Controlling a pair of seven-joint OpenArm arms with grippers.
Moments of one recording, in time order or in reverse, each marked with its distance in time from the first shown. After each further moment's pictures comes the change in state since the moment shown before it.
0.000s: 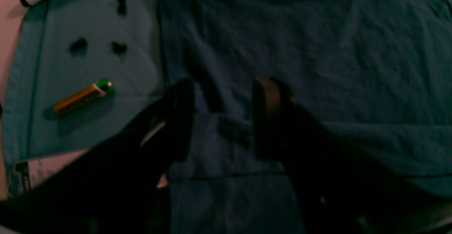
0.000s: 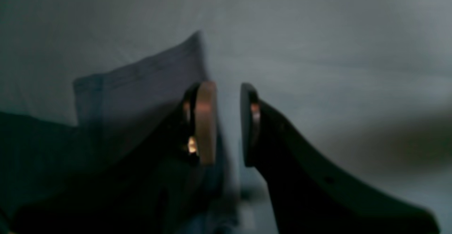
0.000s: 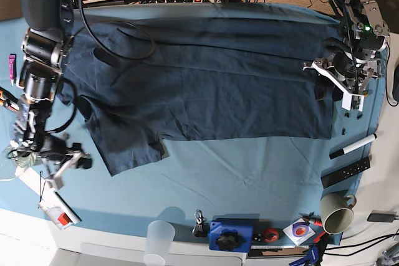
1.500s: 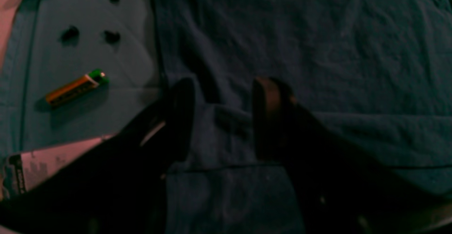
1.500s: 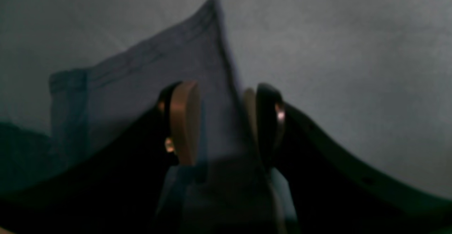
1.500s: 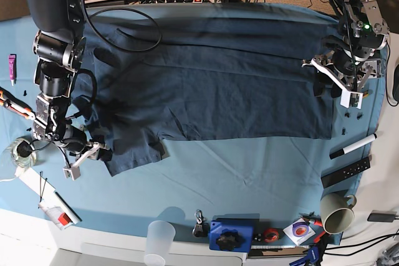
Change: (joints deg) left arm 0.7 0.1 0.0 0.0 -0.2 -0.3 0.7; right arm -0.3 -3.9 0.3 -11.0 -9.3 0.4 13.5
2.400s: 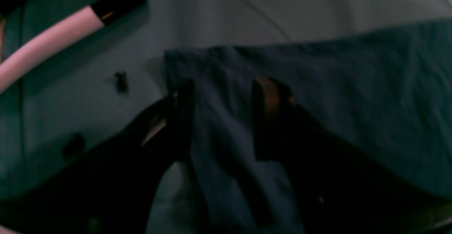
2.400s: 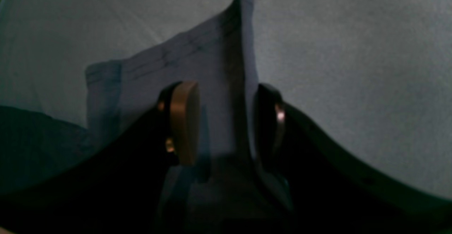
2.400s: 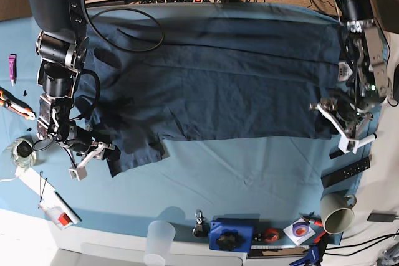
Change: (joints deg) left arm -23.2 -9.2 7.9 -30.7 0.0 -2.9 -3.5; right arm 0.0 -1.0 0.1 0.0 3.3 0.2 -2.7
